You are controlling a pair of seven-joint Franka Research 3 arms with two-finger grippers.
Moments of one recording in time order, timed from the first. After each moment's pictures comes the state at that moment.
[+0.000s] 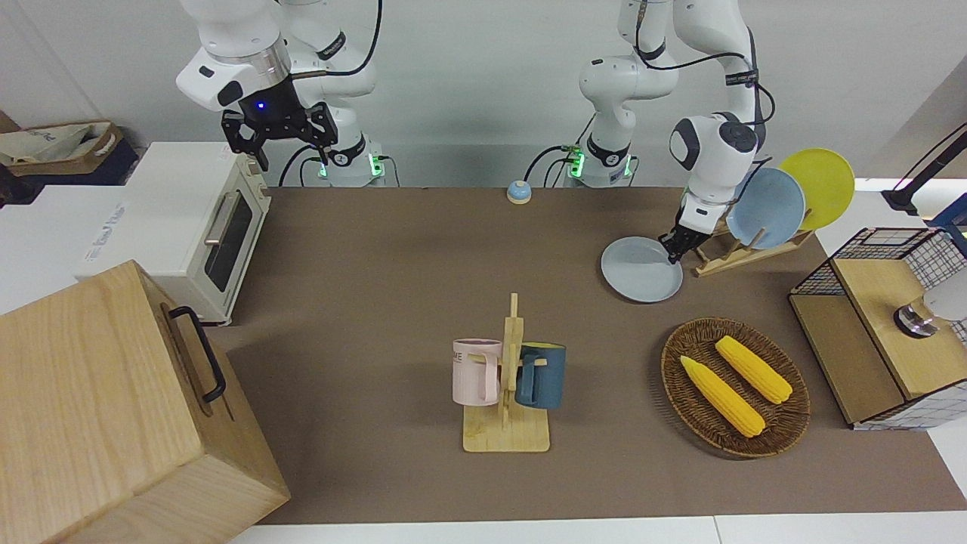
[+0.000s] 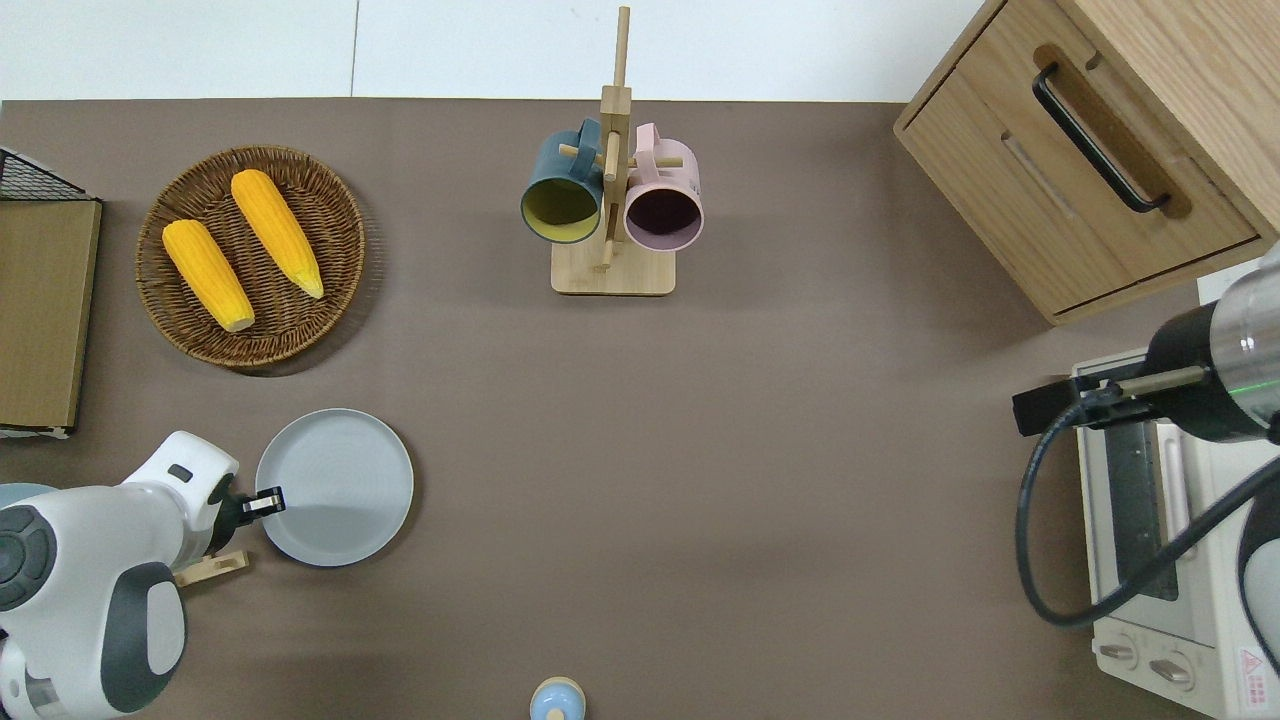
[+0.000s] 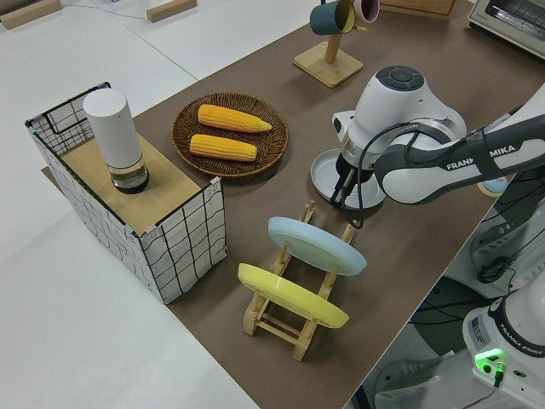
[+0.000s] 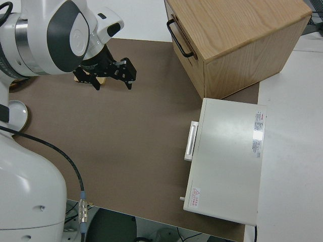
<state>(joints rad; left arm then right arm) 0.05 -0.15 0.06 -2.60 0.00 2.52 -0.12 0.02 -0.01 0.12 -1.48 0.00 1.39 0.02</state>
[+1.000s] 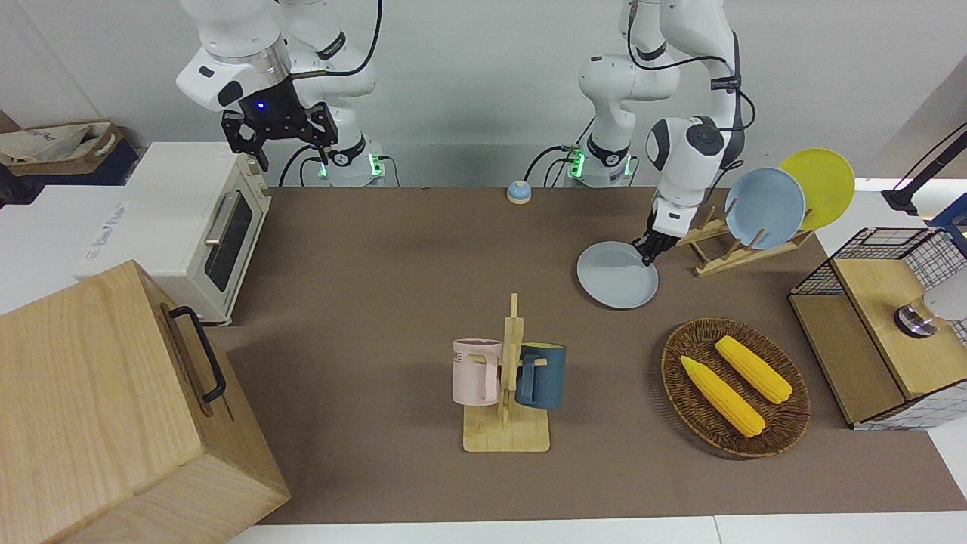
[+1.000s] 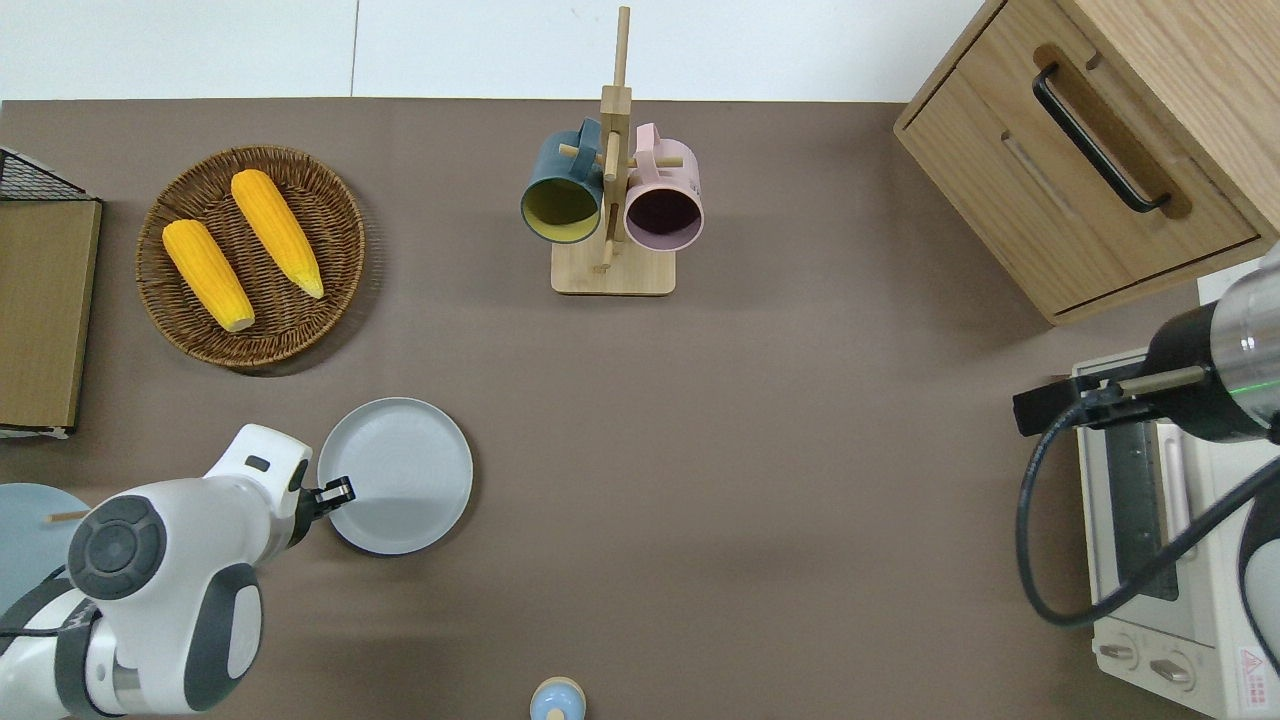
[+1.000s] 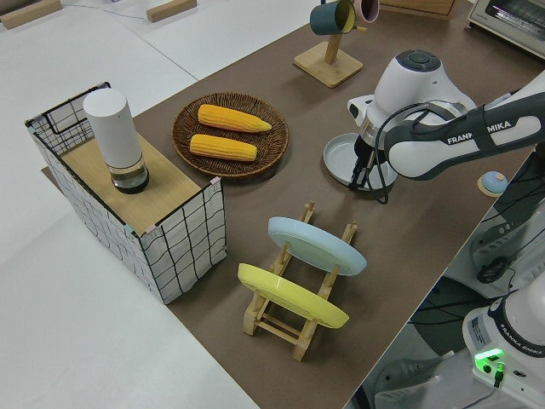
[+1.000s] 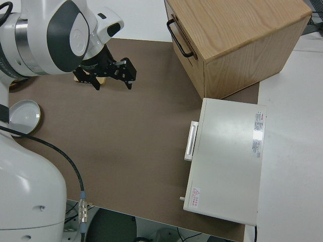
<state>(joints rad) -0.13 -0.14 0.06 -2.60 0.00 2.52 -0.42 0.02 -0.01 0.12 -1.48 0.00 1.39 0.02</state>
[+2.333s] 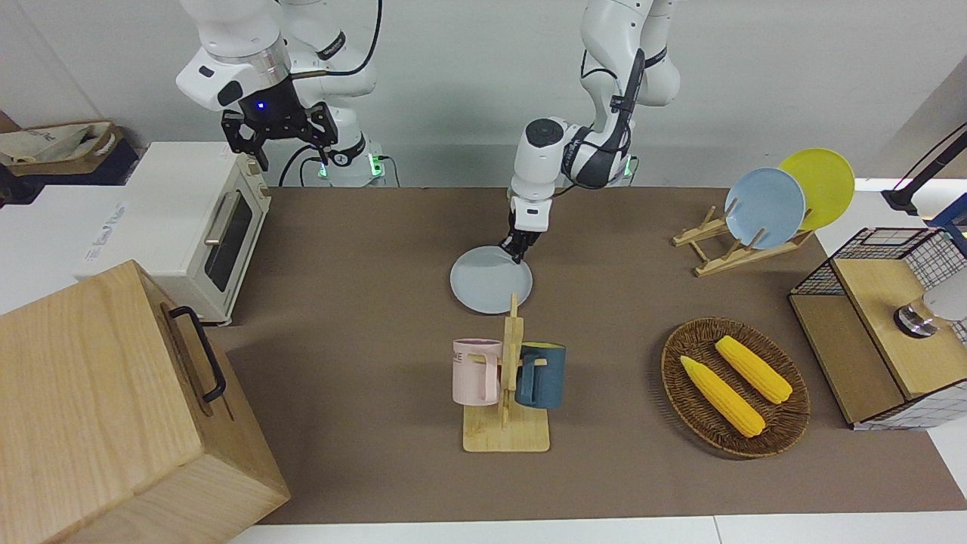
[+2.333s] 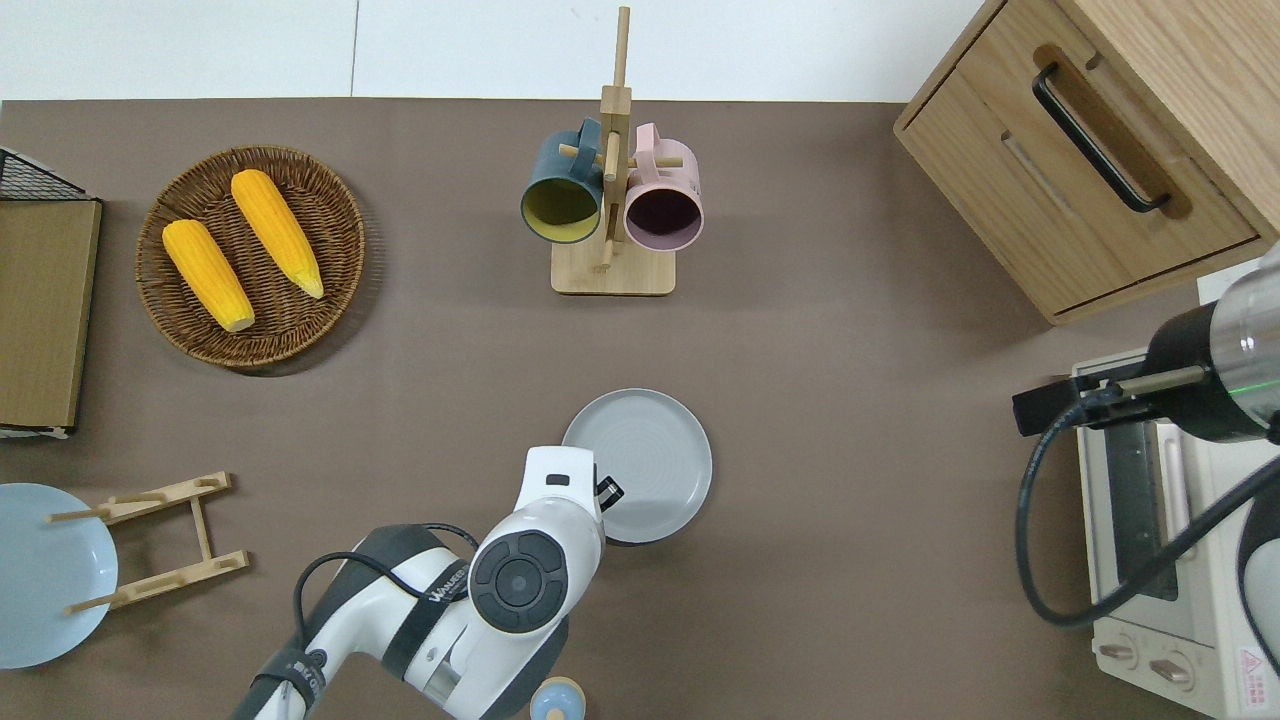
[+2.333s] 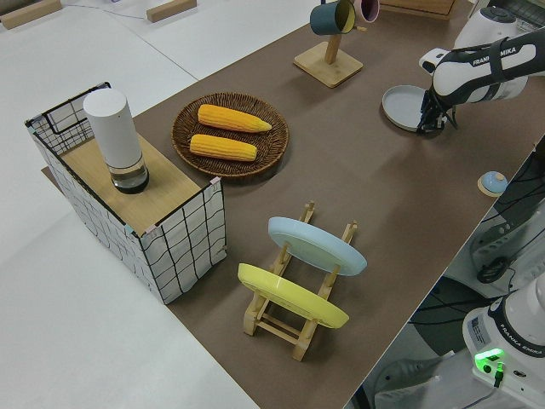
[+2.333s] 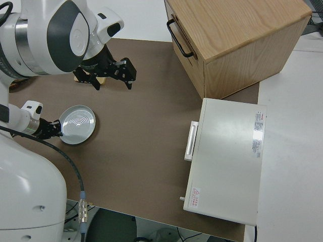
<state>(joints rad) -0.44 0.08 -0.23 -2.38 0.00 2.56 -1.35 0.02 -0.01 0.12 -1.48 0.00 1.39 0.02</state>
